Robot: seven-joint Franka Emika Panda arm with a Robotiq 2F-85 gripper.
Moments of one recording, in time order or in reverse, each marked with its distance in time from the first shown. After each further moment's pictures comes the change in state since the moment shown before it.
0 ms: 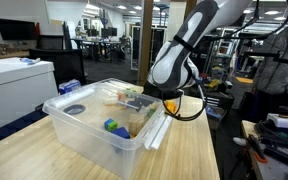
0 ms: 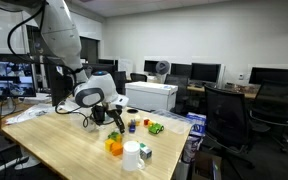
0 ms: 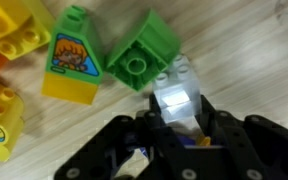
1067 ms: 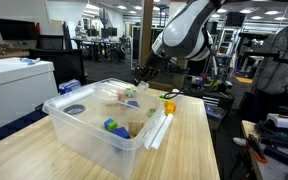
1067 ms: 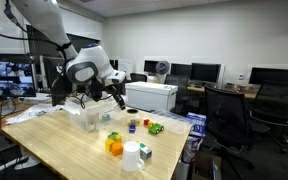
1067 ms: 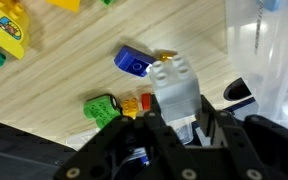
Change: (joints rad) arm -0.095 -0.306 0.117 -0.128 0.020 -0.024 0.000
